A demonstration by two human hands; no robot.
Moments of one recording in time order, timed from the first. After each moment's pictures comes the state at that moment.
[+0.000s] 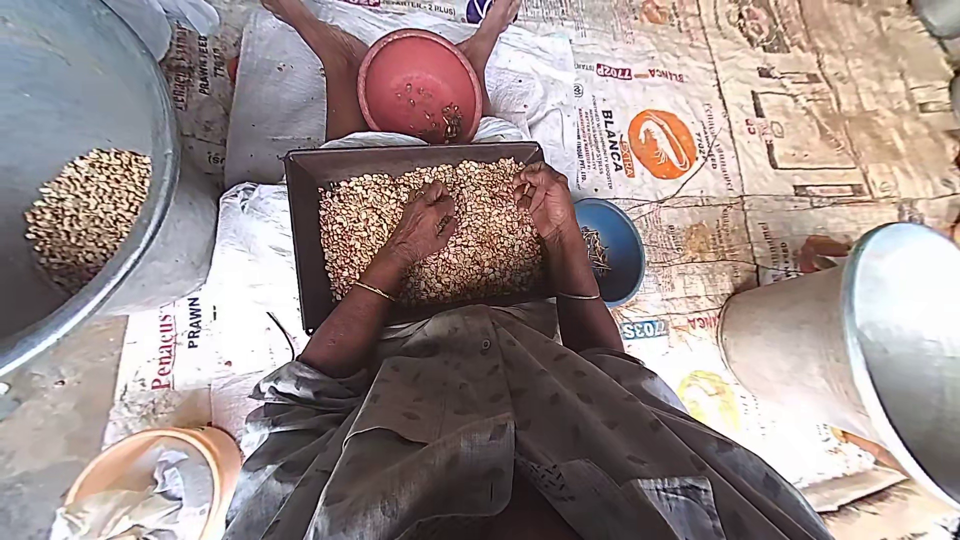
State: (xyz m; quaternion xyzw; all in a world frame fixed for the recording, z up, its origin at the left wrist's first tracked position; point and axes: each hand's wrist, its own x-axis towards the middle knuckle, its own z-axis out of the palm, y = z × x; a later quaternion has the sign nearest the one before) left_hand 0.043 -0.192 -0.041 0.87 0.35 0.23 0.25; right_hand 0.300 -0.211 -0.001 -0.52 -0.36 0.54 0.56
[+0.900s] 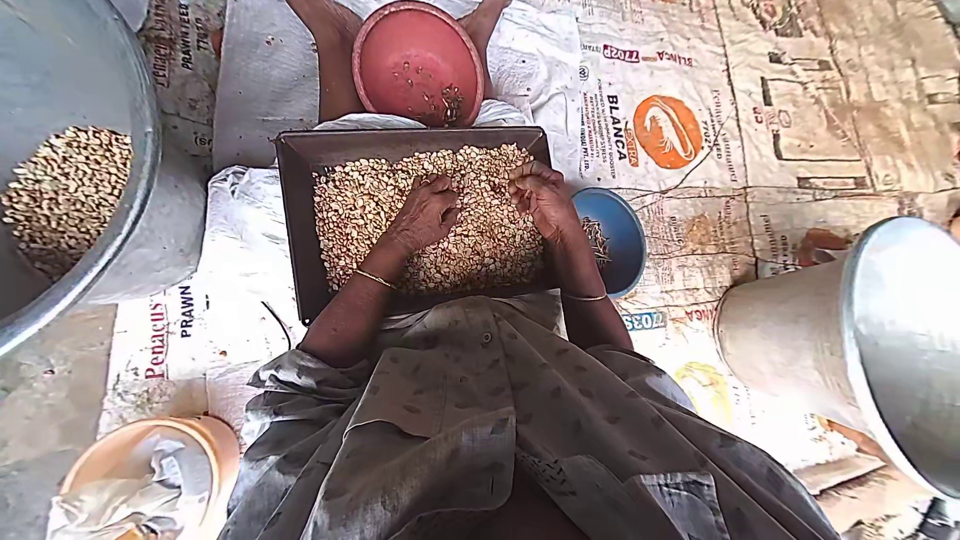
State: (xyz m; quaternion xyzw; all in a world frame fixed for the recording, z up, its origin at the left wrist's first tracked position) left_hand 0.048 -0.188 -0.042 0.89 0.33 0.20 0.24; right_hand 0.295 -0.226 0.001 -0.54 -0.44 0.53 0.49
